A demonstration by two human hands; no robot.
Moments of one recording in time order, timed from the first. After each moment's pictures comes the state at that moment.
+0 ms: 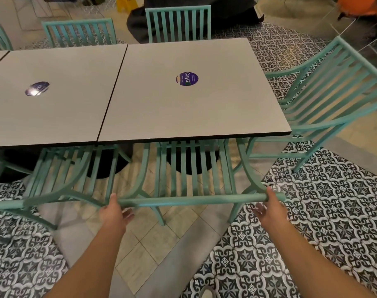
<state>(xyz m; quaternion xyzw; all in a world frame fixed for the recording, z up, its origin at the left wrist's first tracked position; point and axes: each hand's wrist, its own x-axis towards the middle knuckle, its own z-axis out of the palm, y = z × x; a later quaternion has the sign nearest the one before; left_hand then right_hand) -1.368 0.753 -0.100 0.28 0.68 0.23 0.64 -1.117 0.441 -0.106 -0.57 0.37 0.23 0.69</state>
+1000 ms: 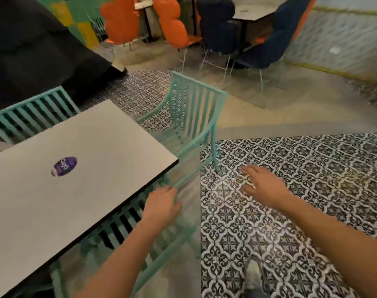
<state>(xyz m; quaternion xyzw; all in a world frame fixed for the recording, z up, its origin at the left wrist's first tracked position) -1.042 0.527 0.009 0.99 -0.07 -0.10 0.02 -1.026 0.222 0.021 -0.99 -0.07 0.07 0.13</state>
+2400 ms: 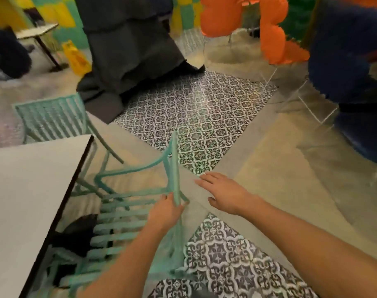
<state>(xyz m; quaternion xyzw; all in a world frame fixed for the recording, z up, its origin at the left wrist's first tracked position) -0.251 0.269 -0.037 0.90 0.36 -0.14 0.19 -0.110 0.108 0.016 -0.80 -0.59 0.10 0.06</state>
